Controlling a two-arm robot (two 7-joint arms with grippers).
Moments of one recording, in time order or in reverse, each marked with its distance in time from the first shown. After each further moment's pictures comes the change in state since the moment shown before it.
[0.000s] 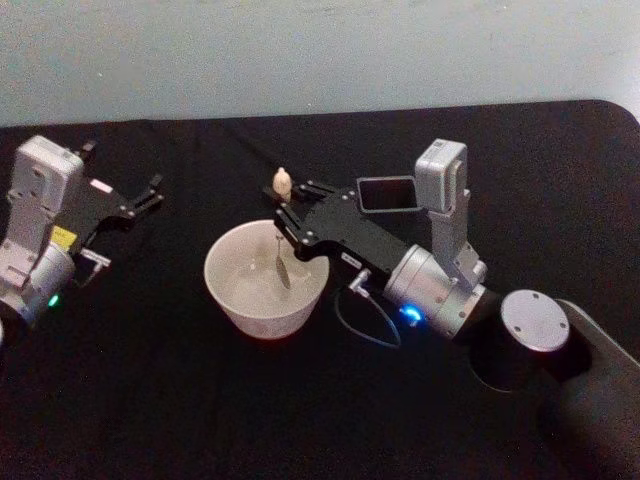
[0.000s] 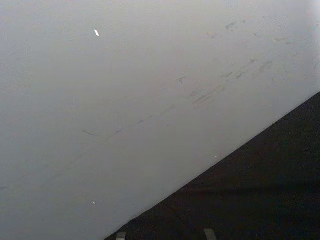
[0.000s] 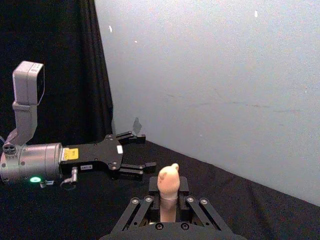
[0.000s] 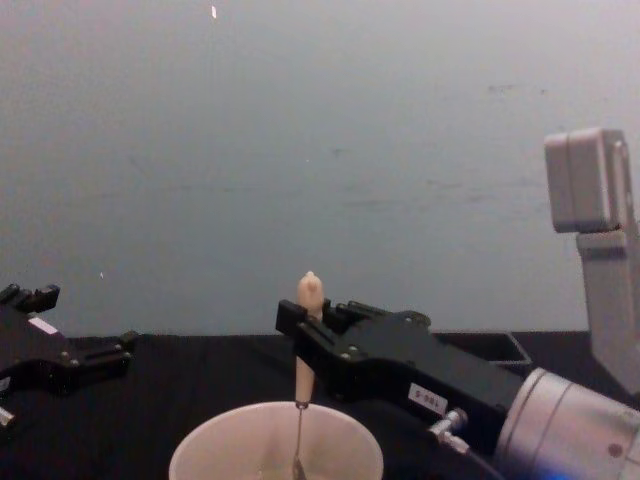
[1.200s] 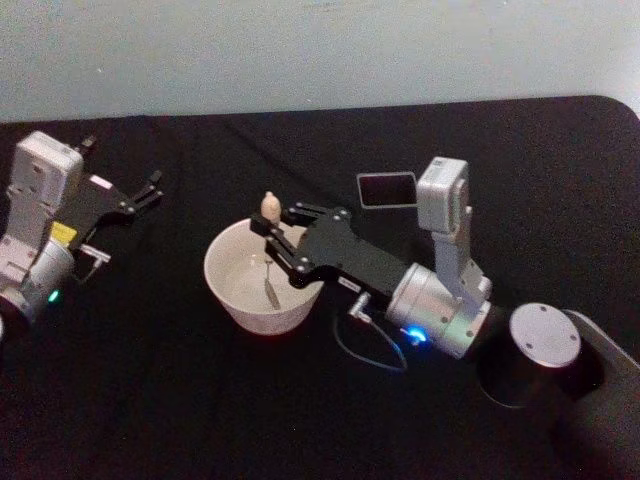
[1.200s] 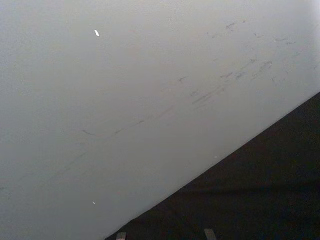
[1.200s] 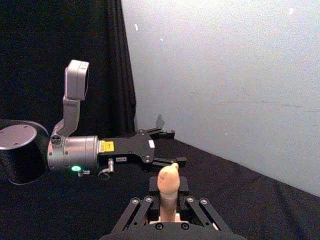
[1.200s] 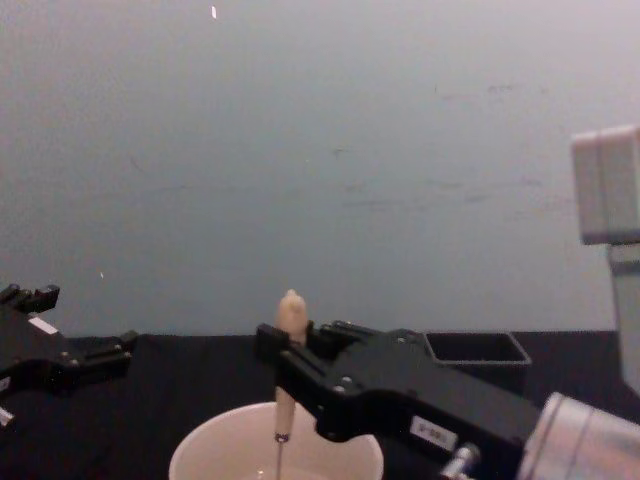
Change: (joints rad) left arm 0.000 0.000 0.000 0.000 0.000 0.000 0.000; right arm -0.057 0.056 -0.030 -0.103 0.020 0.024 0.042
